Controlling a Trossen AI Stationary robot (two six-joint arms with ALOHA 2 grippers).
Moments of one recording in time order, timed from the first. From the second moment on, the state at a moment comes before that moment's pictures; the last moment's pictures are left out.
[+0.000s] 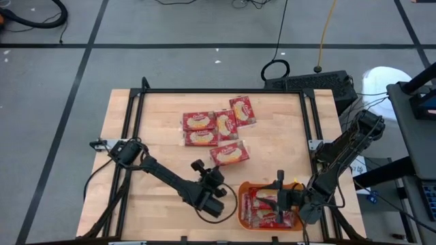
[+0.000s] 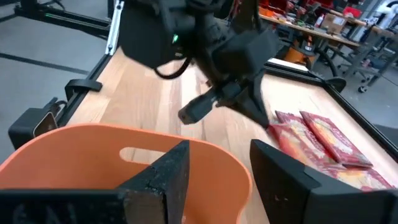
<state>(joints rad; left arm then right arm) -0.49 2.18 1.63 -0.95 -1.02 -0.95 0.92 1.37 0.73 0.09 0.97 0.25</state>
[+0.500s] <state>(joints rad) -0.54 2.18 1.92 -1.26 -1.25 -1.10 0.96 1.36 0.73 0.07 1.03 0.19</state>
